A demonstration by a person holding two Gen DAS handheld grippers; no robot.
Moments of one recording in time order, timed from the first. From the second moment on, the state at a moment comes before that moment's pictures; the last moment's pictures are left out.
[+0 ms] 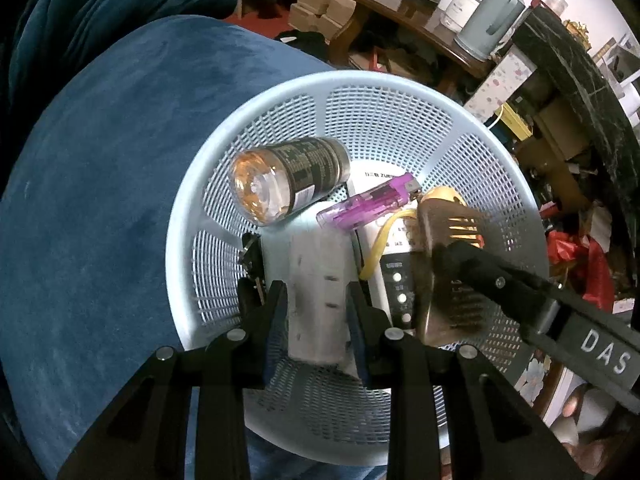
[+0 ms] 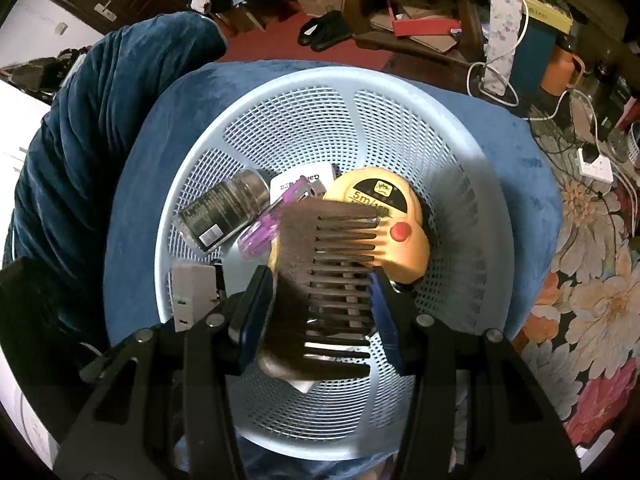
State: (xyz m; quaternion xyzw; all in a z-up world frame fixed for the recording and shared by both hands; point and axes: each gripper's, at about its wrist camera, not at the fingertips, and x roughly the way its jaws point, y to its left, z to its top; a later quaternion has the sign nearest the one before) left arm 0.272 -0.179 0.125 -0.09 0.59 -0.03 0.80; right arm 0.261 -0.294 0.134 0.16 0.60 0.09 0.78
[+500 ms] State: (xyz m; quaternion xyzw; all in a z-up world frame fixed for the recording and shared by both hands) left arm 0.257 -0.173 0.150 -0.07 0.56 0.00 0.83; right arm 0.248 -0.294 0.163 0.10 0.57 0.07 0.81
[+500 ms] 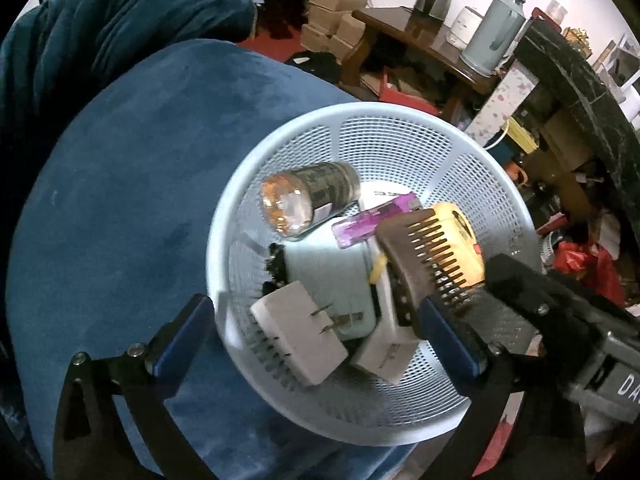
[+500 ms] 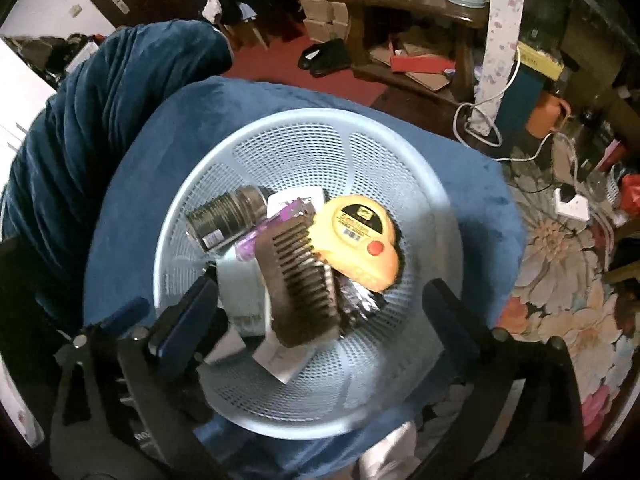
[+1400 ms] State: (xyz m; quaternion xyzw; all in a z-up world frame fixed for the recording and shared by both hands) left arm 0.246 -0.155 0.149 -0.08 0.56 0.02 0.83; right arm 0.231 -0.298 0.159 0.04 0.56 0.08 0.82
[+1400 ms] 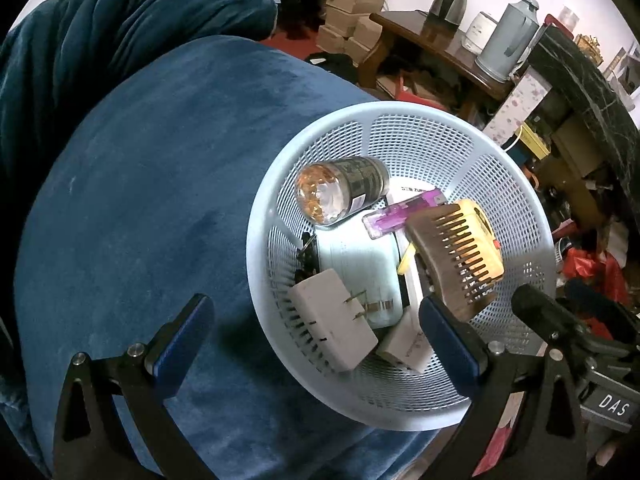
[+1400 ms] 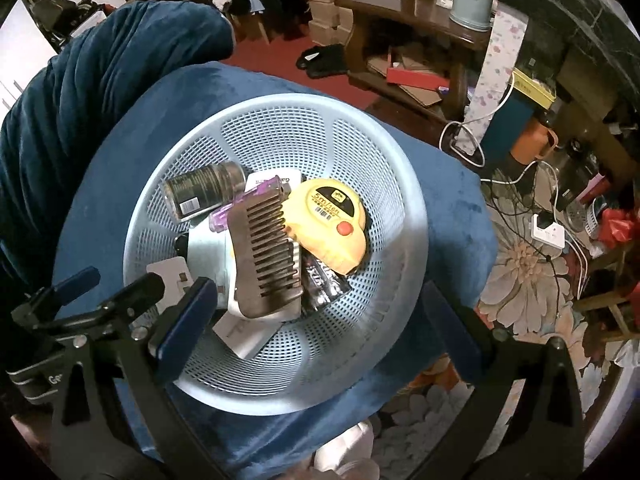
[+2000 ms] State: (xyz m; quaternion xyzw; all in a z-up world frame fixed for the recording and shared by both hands) left arm 0.241 -0.150 0.151 -0.08 0.56 0.02 0.83; right arm 0.230 -0.295 0.151 0.04 0.57 0.08 0.82
